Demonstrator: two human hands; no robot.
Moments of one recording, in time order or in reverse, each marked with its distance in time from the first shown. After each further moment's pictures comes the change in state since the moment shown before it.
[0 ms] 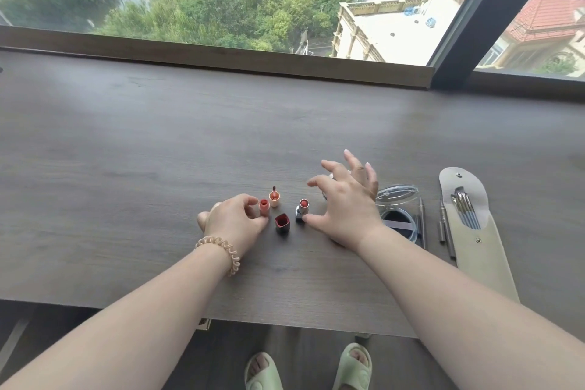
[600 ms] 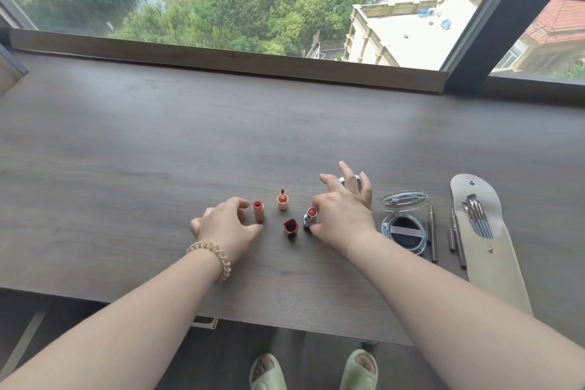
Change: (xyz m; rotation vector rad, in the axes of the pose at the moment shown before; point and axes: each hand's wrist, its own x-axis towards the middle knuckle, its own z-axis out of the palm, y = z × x) left_hand -0.005 -0.012 -0.018 0.066 -0.049 -0.039; right_hand 0.003 -0.018 0.001 -0.160 -0.227 0.013
